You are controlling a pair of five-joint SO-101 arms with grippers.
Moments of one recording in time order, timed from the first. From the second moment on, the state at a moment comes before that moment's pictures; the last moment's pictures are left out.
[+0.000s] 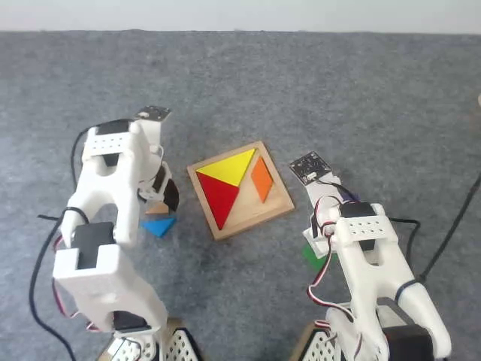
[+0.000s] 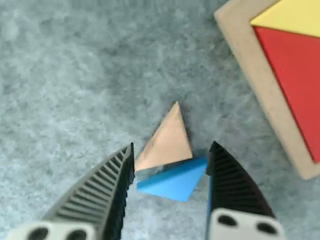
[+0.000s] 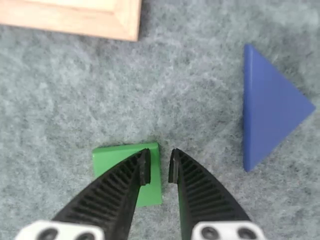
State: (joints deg) left arm -13.3 15.5 16.8 77.1 -14.9; right arm -10.3 -25.1 61.5 52.7 23.3
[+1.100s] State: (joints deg) left arm -15.7 15.4 14.9 74.6 -14.2; right arm -10.3 -25.7 62.2 52.4 23.5
